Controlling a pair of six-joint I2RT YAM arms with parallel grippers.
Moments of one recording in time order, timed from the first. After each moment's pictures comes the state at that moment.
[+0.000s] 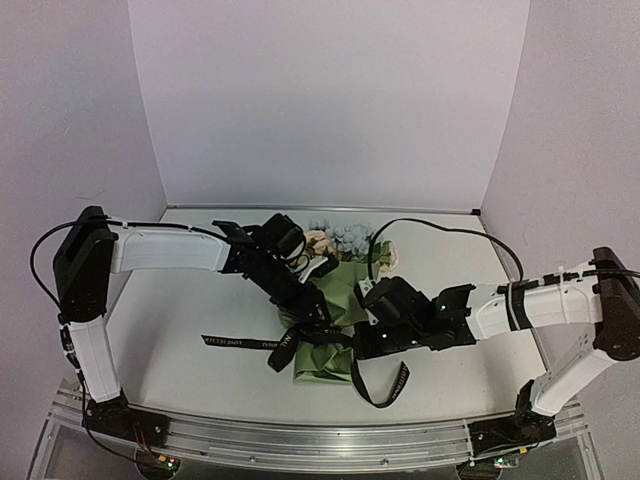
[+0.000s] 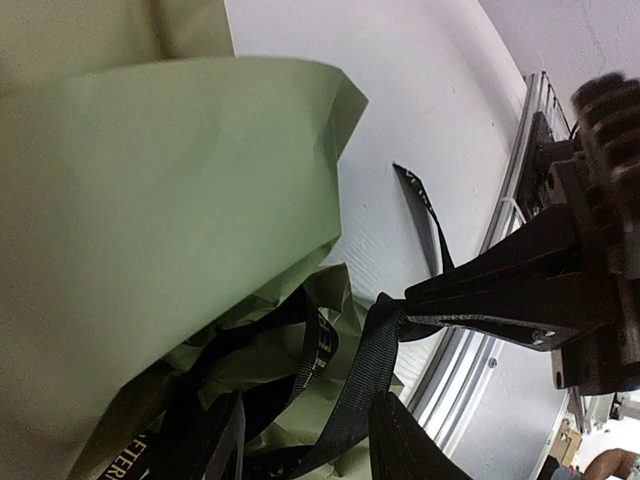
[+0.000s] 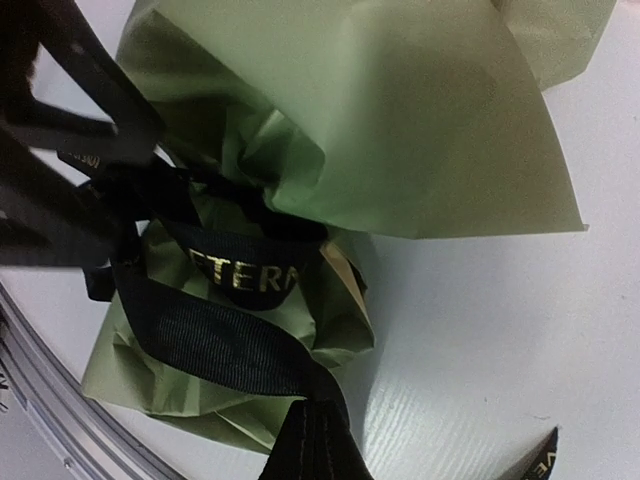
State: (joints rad) left arm -0.89 1.87 1.37 -0.50 0.54 -0.24; right arm 1.10 1.54 0.88 -0.26 0.13 0.75
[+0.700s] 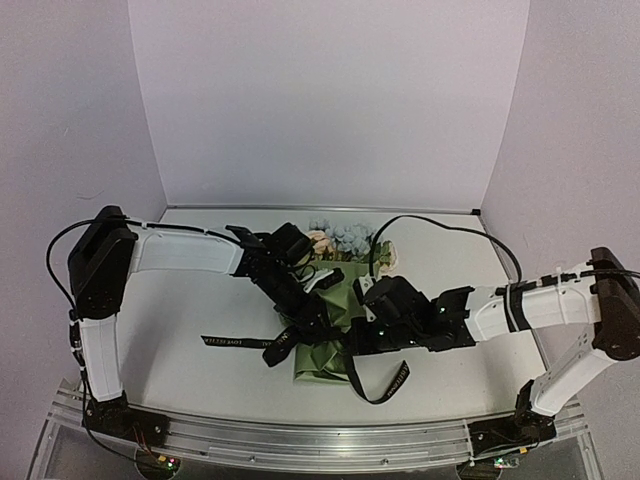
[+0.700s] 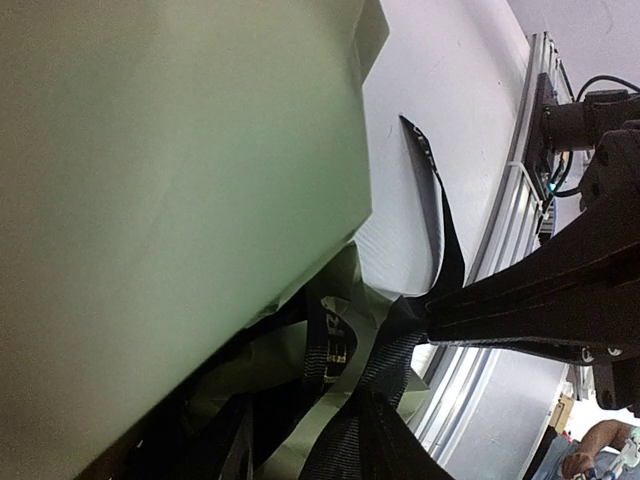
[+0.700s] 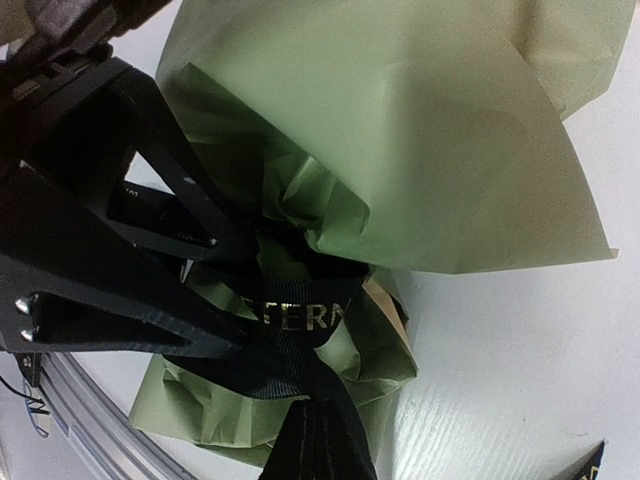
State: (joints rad) left arm -0.90 1.95 1.41 -0.55 0.60 -0.19; right arm 1.10 1.54 0.87 -0.16 0.12 0.81
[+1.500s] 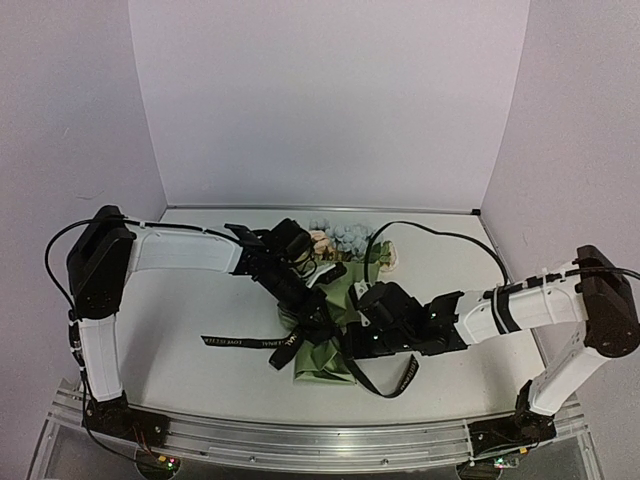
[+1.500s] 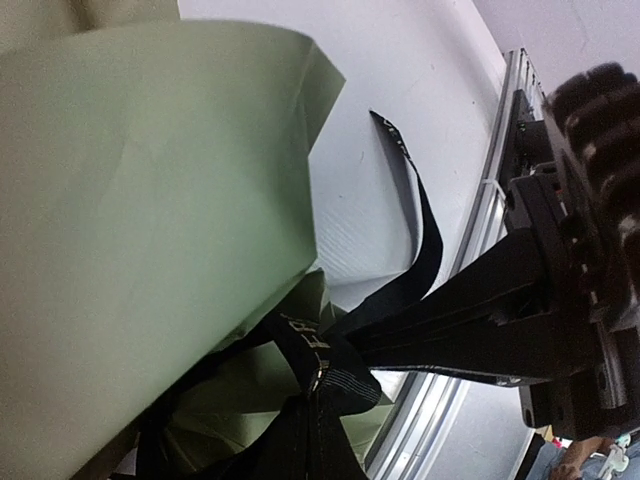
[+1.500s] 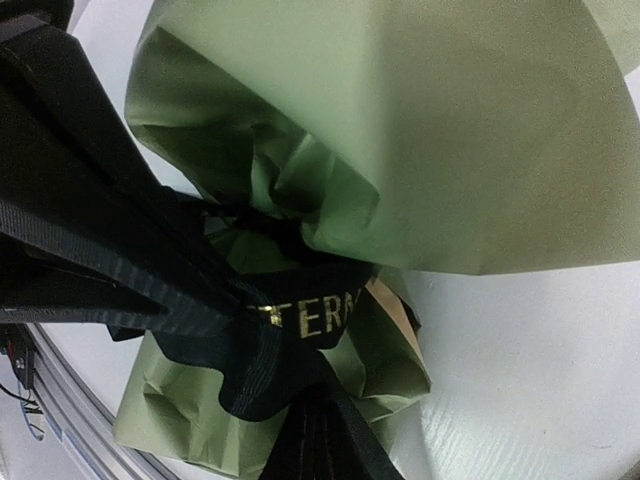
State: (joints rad) left arm -0.89 1.94 1.41 -0.50 0.65 -0.23; right arm 1.10 1.60 0.86 -0.08 0.11 0.82
